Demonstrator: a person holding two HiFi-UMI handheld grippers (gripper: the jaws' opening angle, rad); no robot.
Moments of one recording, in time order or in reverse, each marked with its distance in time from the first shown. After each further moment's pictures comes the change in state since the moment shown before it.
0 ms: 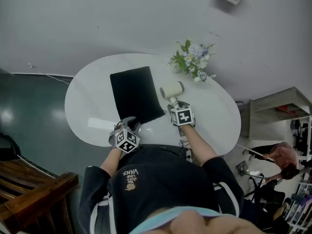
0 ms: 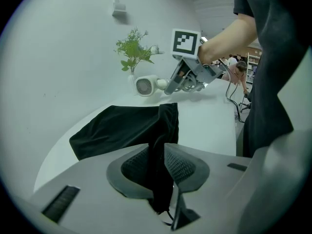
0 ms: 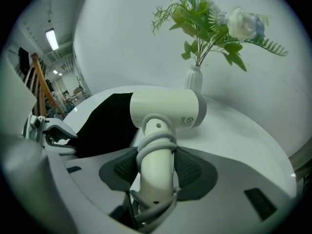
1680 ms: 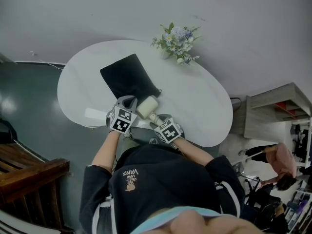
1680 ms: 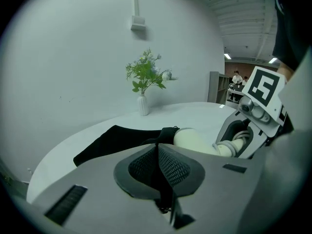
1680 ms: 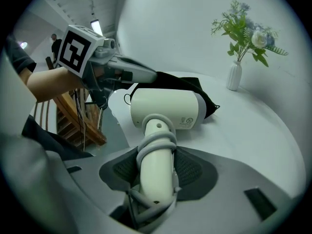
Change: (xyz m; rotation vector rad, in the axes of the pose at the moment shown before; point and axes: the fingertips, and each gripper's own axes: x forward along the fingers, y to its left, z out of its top) left arm -0.015 -0.033 0.111 -0.236 -0.120 0.140; right arm -0.091 0.079 -0.143 -0.317 0.081 0.340
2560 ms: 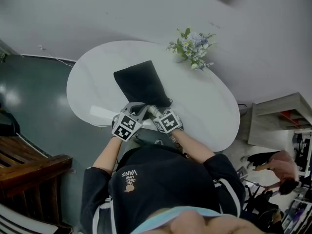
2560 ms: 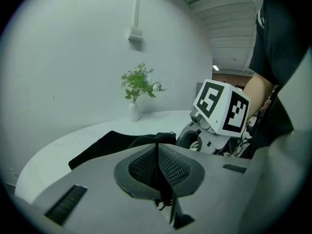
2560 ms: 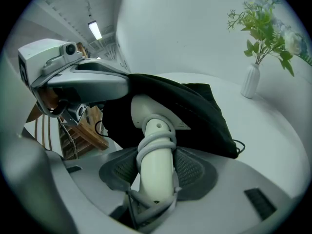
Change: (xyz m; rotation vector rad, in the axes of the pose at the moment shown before) left arm -0.043 -0.008 -0.001 -0.007 -0.084 -0.151; right arm 0.044 0.011 0.067 0.017 0.012 0.042
